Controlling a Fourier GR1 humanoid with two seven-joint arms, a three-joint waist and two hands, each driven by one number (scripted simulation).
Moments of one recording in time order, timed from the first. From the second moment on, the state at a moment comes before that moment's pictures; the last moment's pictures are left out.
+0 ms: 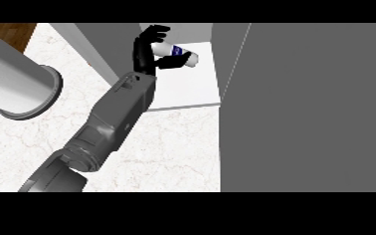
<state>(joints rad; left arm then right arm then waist) -1.13 0.04 -0.26 -0.14 0.48 0.72 -0.52 0.88 -0.12 0.05 -2.41 -0.19 0.43 -0.27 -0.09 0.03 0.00</state>
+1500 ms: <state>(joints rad) -1.10 0.00 -0.19 -0.31 0.54 0.41 -0.68 0.93 -0.10 0.10 -2.41 -0.22 0.46 -0.23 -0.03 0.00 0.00</state>
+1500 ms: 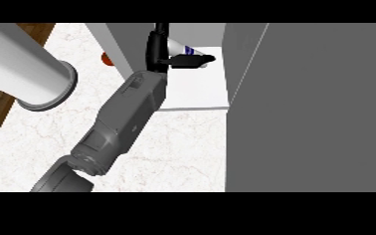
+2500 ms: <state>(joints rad) -0.52 0.02 -0.53 -1.09 0.61 0.32 -0.60 0.96 -0.08 0.18 -2.42 -0.18 0.41 -0.22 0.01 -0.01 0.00</state>
